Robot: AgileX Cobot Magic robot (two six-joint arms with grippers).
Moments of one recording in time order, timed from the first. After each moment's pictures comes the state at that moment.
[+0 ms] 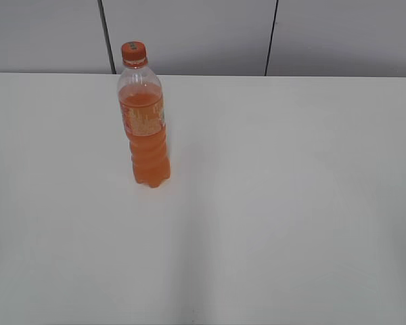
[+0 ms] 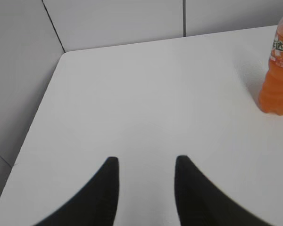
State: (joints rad) left arm -0.01 -0.01 -0.56 0.11 1.03 0.02; right arm 0.00 -0.01 -0.44 0.02 1.02 -0.19
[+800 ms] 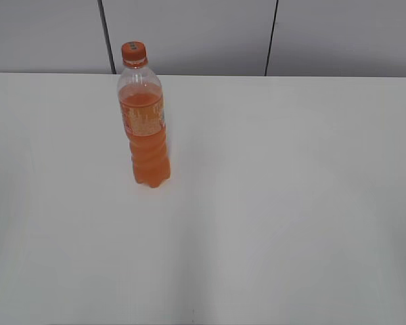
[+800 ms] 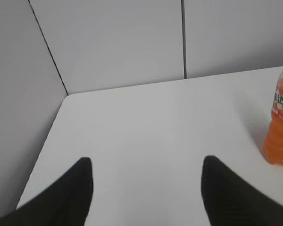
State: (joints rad) left arm -0.01 0.16 -0.58 0.11 0.75 0.02; right arm 0.00 -0.01 -0.44 0.02 1.02 -0.19
